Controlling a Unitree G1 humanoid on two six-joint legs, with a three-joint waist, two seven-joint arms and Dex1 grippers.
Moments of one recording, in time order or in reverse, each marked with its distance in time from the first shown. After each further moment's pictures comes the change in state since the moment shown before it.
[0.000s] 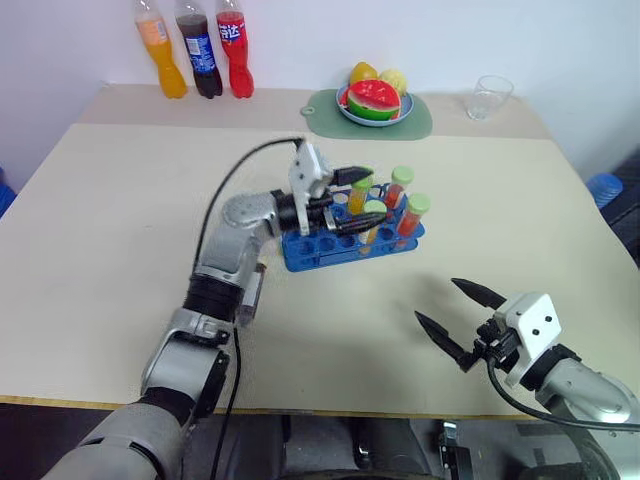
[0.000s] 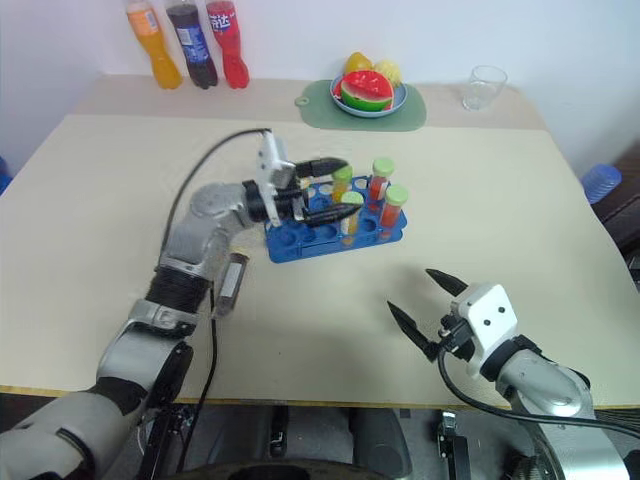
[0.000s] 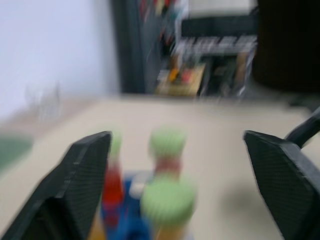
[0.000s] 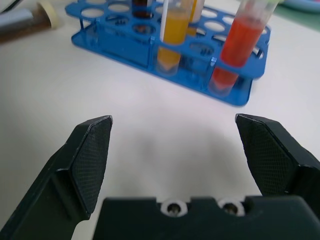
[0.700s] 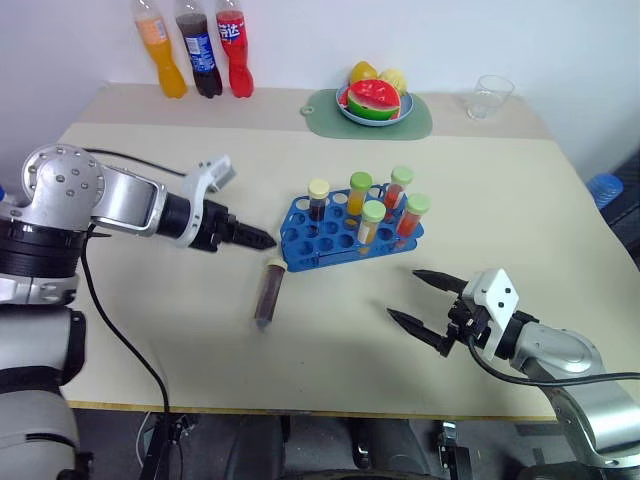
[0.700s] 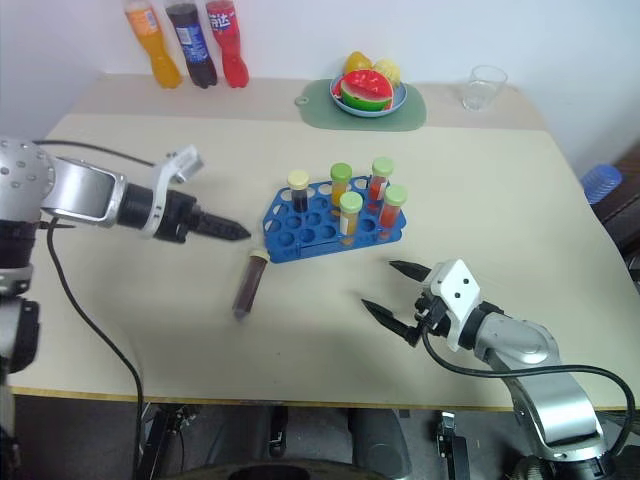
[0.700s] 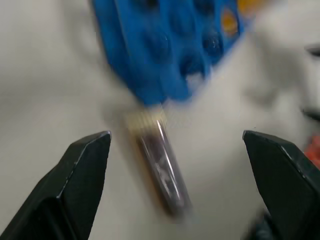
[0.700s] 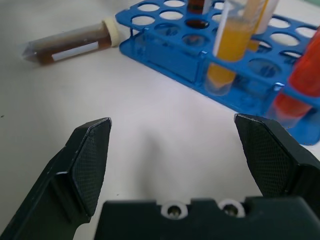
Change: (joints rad) left arm -0.271 0.722 -0.259 0.075 -0.986 1.363 0.743; right arm -0.233 -0.055 0.141 0.192 0.026 0.003 0.176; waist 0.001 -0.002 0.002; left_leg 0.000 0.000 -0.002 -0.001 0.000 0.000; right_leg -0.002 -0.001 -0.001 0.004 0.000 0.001
